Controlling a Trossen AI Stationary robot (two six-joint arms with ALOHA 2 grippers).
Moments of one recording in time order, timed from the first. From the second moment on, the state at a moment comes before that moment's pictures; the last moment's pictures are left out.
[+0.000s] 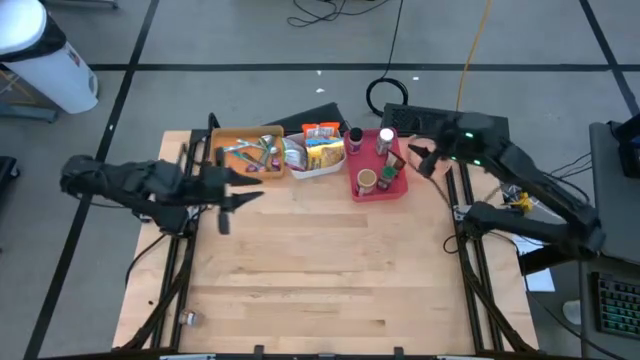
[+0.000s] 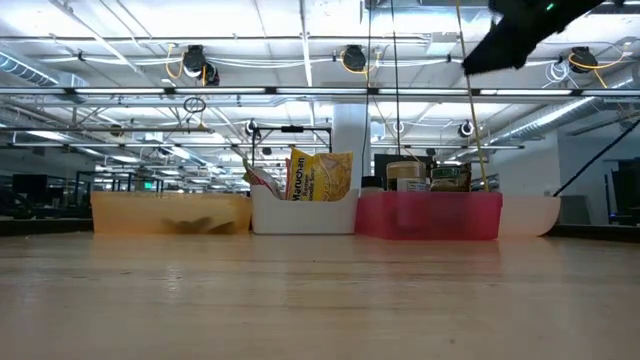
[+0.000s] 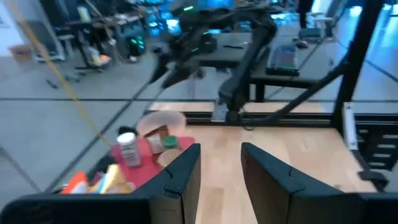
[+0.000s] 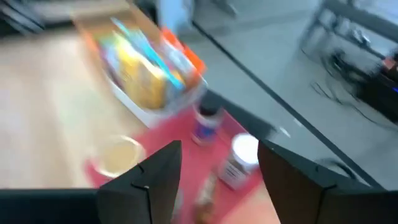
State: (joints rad) left arm -0.26 0.92 1.12 -0.39 -0.40 -0.01; right arm -0.74 0.79 0.87 -0.56 -0.07 -0.19
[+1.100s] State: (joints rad) left arm -0.36 0.49 0.52 0.14 0.02 0.02; right arm -0.66 0.55 0.46 -0.11 -0.76 0.01
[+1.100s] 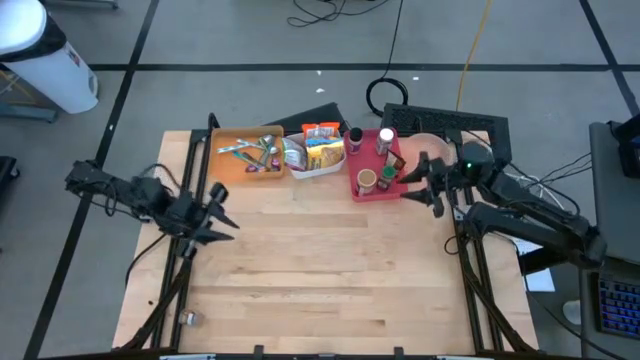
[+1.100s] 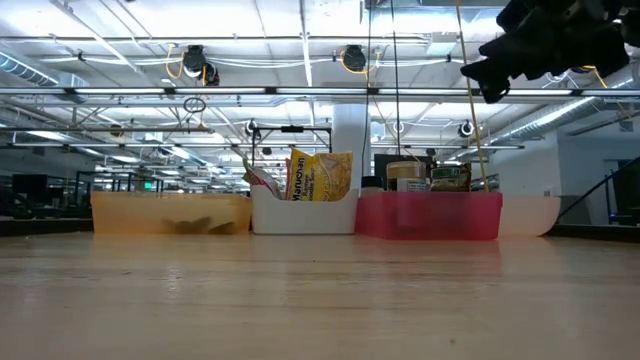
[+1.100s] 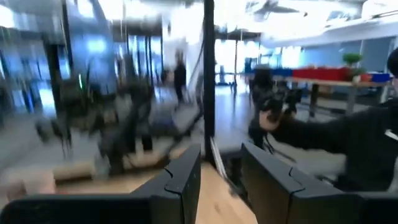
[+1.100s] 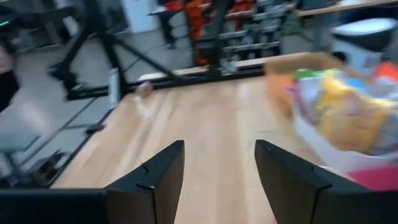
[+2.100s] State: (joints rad) left arm -0.71 1.35 1.08 -0.82 0.02 -0.91; right arm 0.17 1.00 0.44 0.40 -0.24 0.15
